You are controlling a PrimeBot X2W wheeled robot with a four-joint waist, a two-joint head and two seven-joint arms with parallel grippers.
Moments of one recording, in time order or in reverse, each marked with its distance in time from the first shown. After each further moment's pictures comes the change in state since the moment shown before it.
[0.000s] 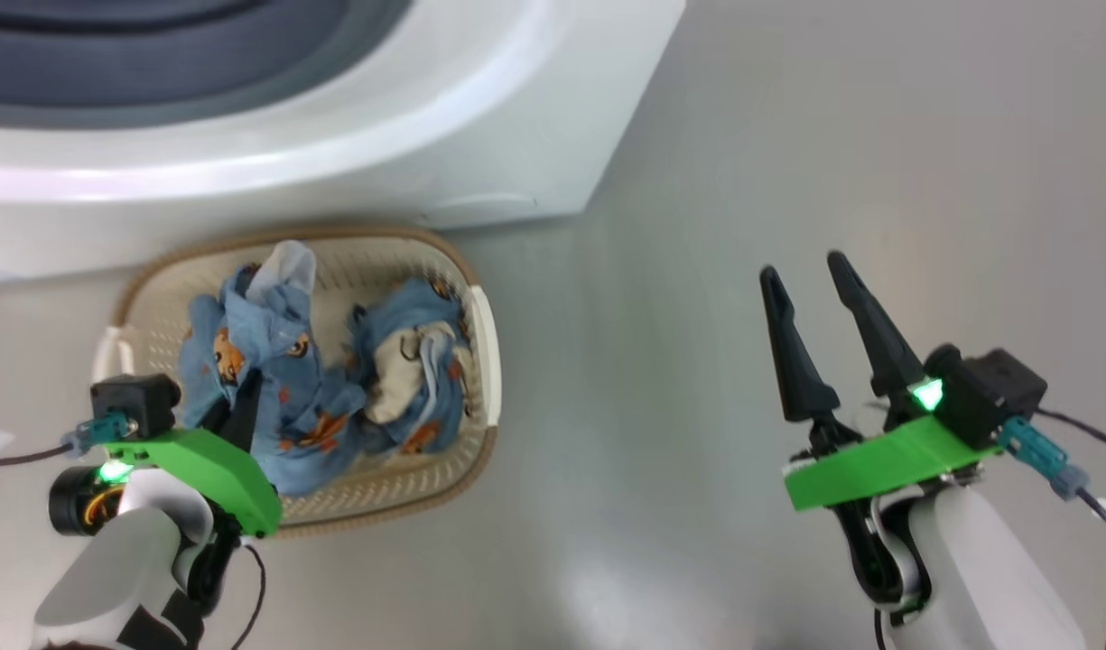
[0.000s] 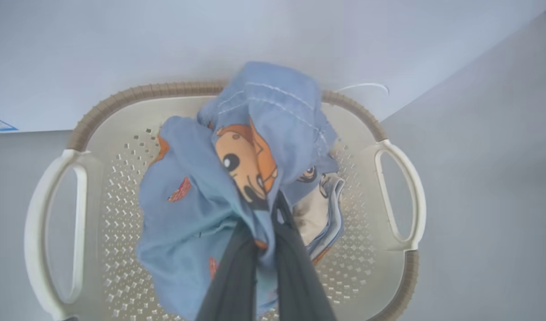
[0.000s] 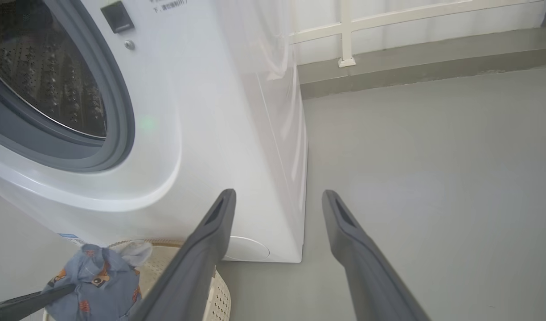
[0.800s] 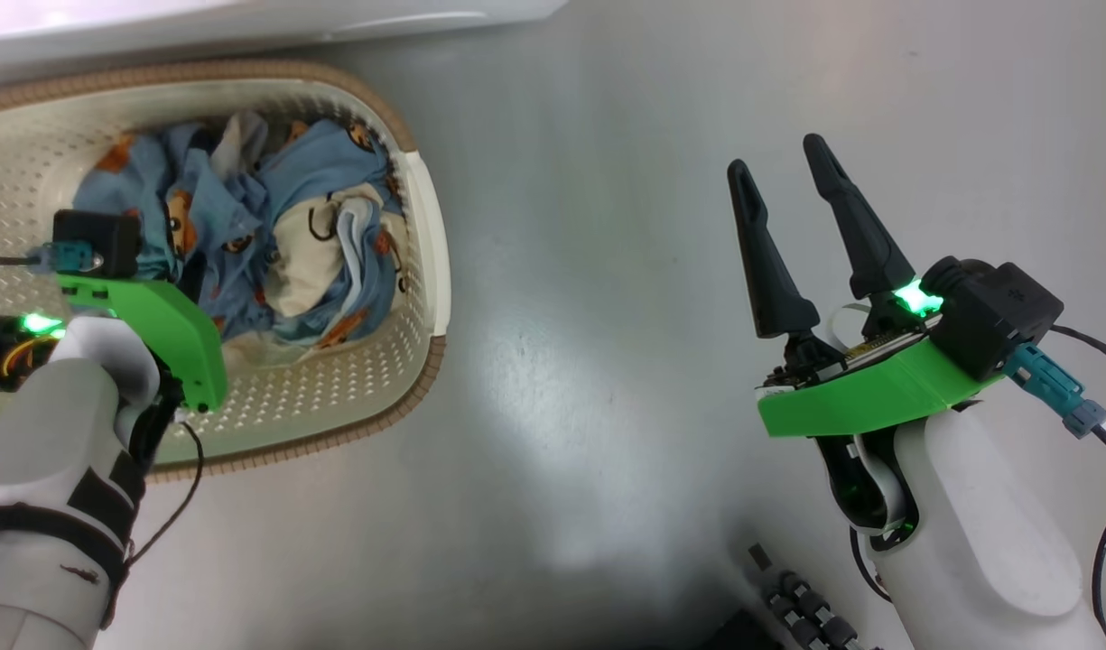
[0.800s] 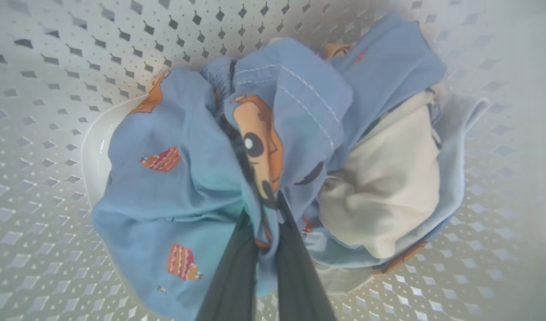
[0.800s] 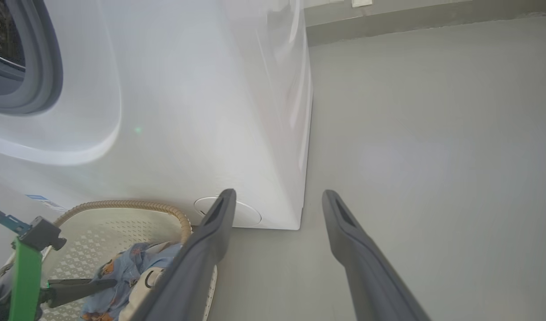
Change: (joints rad) left arm -0.285 0.012 0.025 0.133 0.222 0.000 0.213; right arm -0.149 0.002 0.058 -0.077 0.000 0.000 0.000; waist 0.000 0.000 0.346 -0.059
